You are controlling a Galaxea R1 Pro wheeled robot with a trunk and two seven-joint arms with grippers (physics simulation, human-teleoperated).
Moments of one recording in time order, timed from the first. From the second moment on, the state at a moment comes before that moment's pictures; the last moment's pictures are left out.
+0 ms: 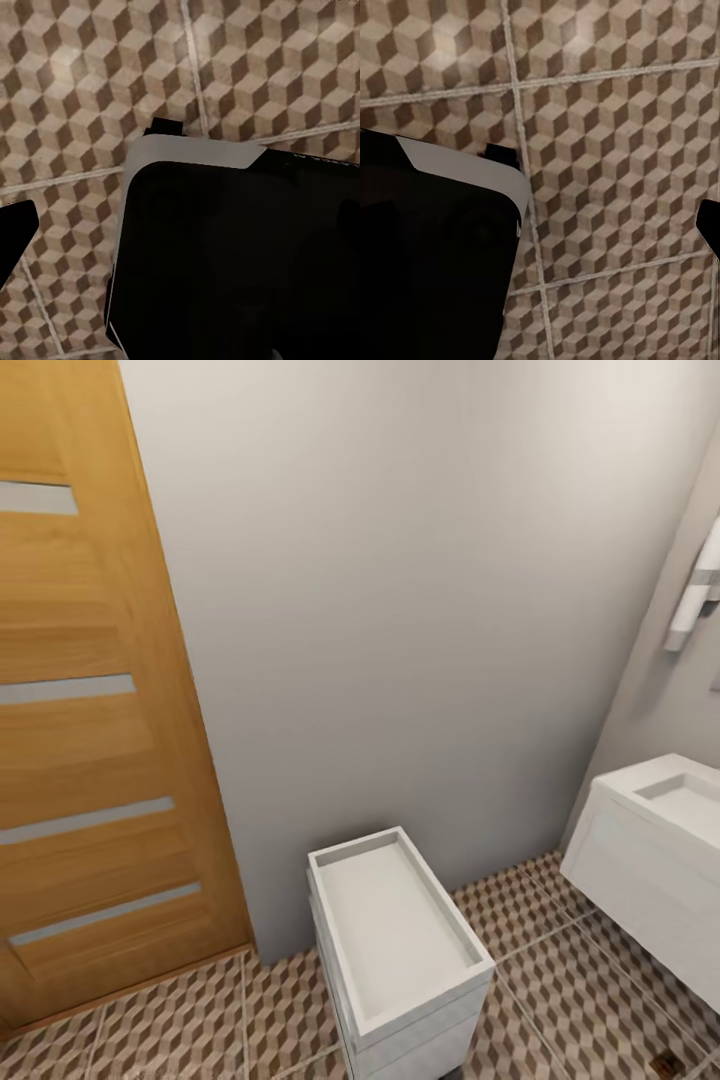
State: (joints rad) left arm -0.20 0.01 -0.06 0.00 0.24 -0.01 0.01; right arm -0.24 0.03 -0.09 0.03 0.36 -0.04 -0.17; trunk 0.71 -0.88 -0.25
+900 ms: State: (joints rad) left arm -0.20 0.01 -0.06 0.00 0.24 -0.01 0.01; right arm -0.24 0.03 -0.09 0.03 0.36 -0.04 -0.17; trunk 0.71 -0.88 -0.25
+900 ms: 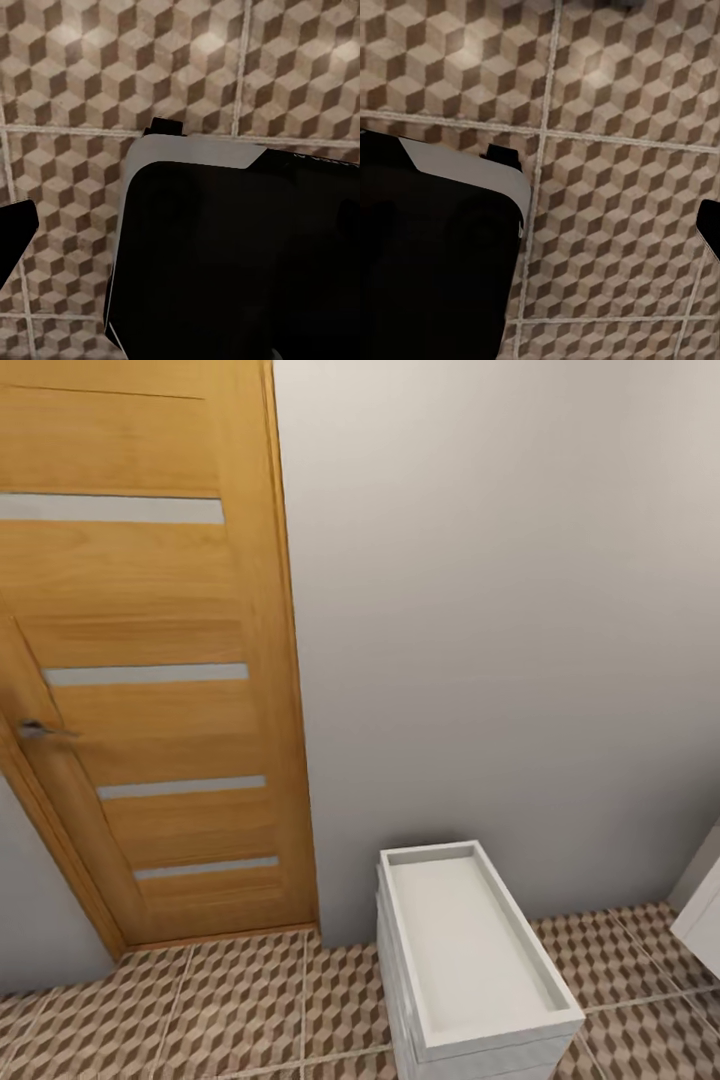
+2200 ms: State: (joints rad) left arm -0.20 0.01 -0.06 0.00 0.24 -0.01 0.01; right arm -0.24 0.03 -0.09 0.03 0.36 -0.04 -0.17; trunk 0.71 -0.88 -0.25
